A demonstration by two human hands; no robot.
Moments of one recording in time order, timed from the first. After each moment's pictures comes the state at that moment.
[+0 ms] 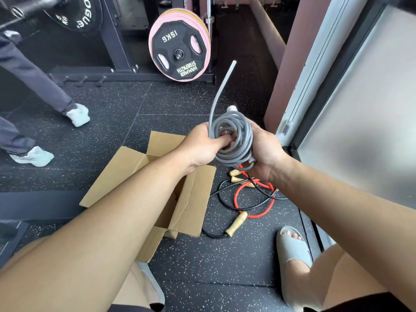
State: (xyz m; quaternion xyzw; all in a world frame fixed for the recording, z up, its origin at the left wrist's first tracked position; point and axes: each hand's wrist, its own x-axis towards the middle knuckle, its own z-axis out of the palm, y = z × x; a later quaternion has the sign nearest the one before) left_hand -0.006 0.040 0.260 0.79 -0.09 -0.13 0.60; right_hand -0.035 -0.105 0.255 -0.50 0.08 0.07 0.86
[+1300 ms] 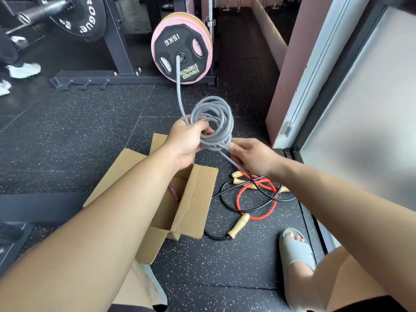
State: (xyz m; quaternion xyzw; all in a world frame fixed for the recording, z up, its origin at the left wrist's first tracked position) left_hand 0.008 0.058 0.277 0.66 0.08 -0.12 0.74; right_hand -0.030 -0.119 0.234 -0.85 -0.07 0.08 0.52
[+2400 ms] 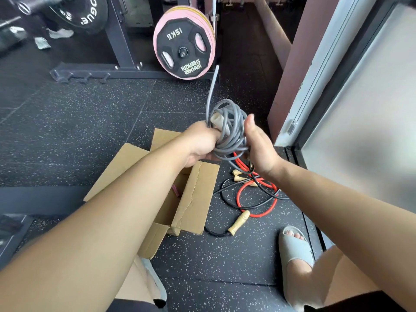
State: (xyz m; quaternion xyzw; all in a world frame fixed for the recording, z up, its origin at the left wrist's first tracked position) left_hand -0.006 0.050 0.280 0.77 -0.02 -0.23 0.60; right_hand -0.038 -0.099 0.243 -0.73 -0.08 -0.01 0.68
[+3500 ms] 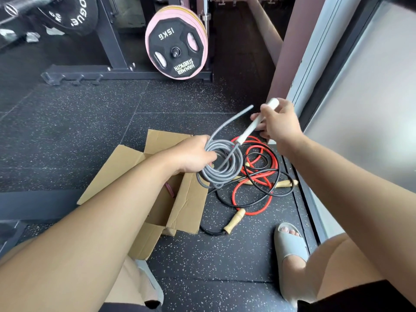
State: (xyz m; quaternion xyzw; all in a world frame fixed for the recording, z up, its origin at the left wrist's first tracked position) left_hand -0.012 0.059 0.263 0.92 -0.16 -0.19 0.30; right_hand 0.000 -0.163 0.260 -0.74 0.19 -0.11 0.63
